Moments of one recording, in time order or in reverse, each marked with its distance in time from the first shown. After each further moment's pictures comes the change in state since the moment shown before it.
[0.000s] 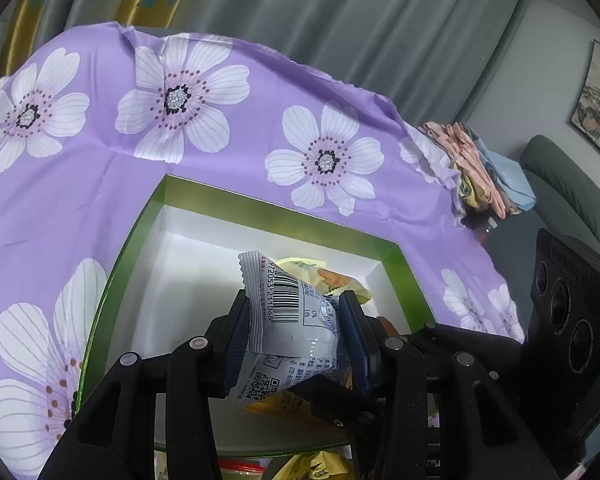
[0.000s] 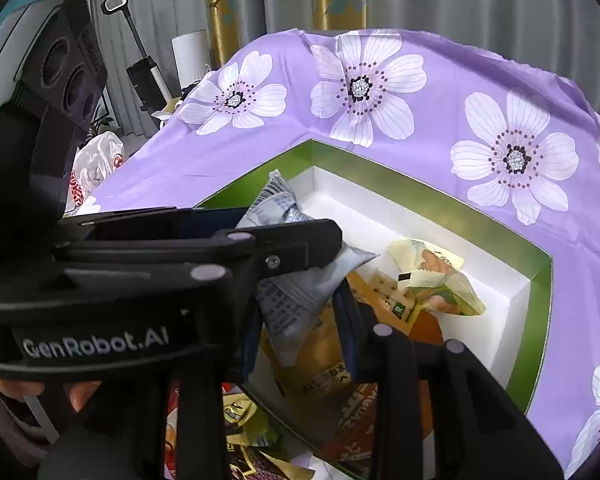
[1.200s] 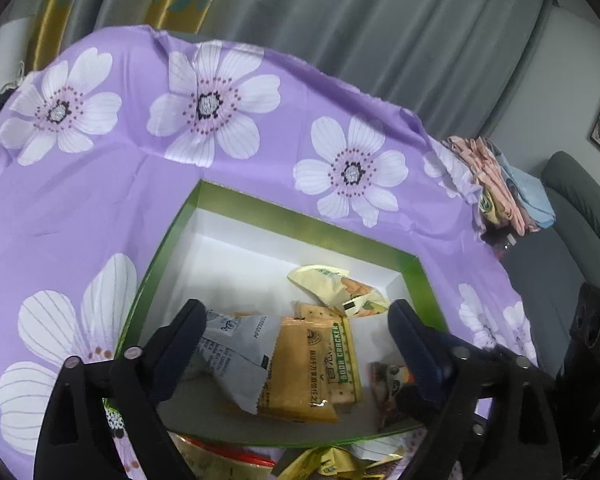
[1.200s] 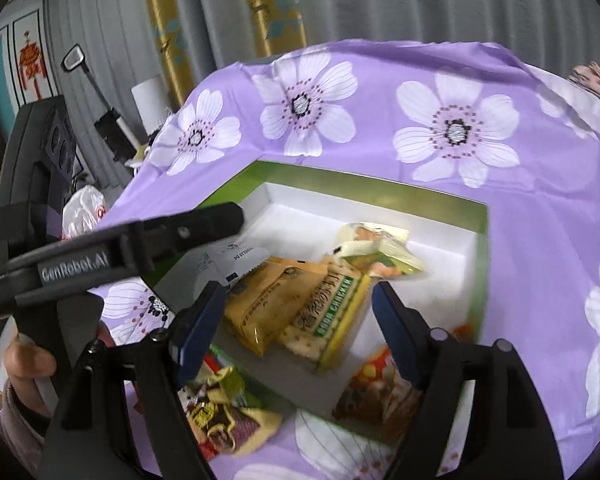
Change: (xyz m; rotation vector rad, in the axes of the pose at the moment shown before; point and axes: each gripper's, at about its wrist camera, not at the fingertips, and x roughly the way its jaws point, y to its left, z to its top) left arm -0.017 0.002 0.003 -0.054 -0.032 0.088; right arm -0.056 -0.029 -0.030 0.211 -0.106 -0.057
